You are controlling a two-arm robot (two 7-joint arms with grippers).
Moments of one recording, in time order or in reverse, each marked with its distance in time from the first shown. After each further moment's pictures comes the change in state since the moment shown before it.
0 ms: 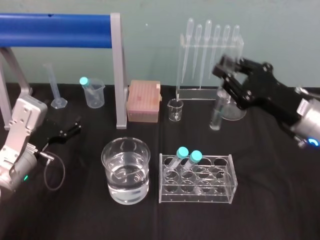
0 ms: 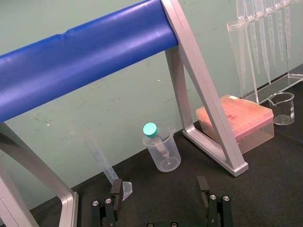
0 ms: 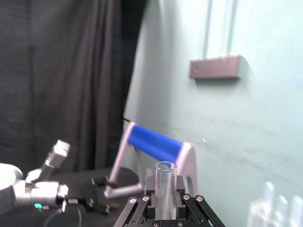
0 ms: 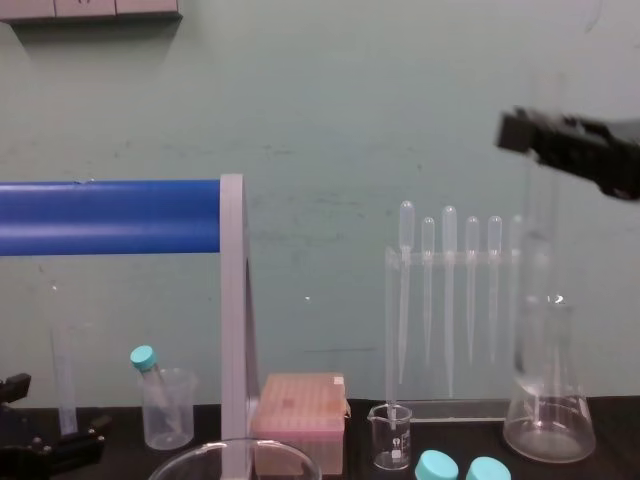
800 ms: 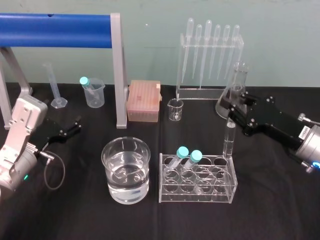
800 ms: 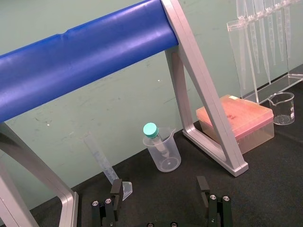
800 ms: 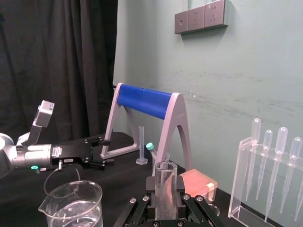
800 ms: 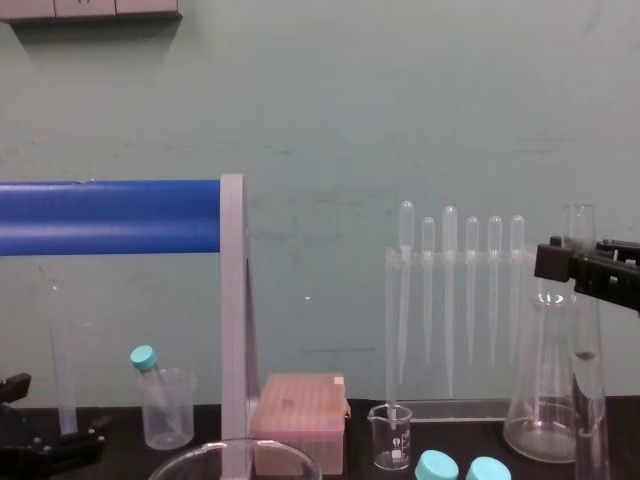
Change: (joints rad) left arm 0.000 0.000 0.000 0.000 0.000 0.000 0.000; right arm -0.098 0.010 0.044 0.023 -0.037 0.094 -0.018
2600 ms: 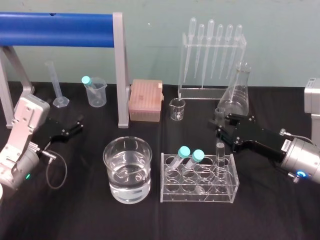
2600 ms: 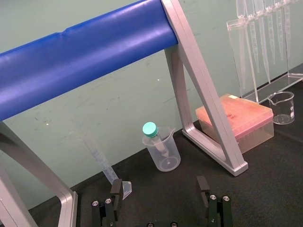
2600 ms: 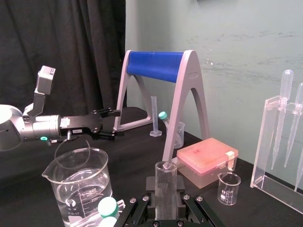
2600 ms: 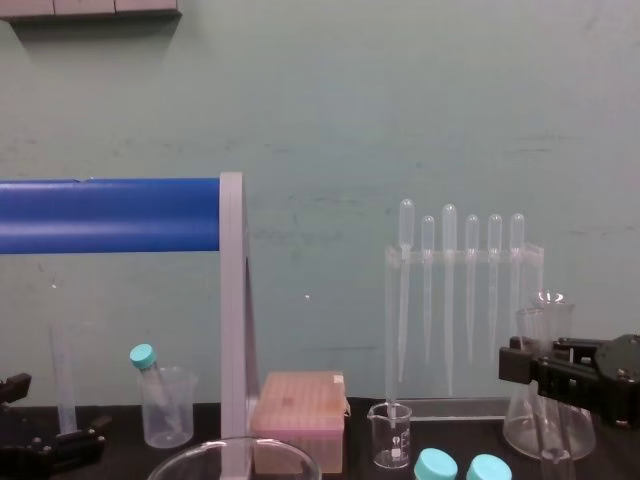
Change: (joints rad) left arm 0.000 0.000 0.000 0.000 0.000 0.000 0.000; right arm 0.095 -0.061 -0.095 0.193 -0.026 0.019 0.112
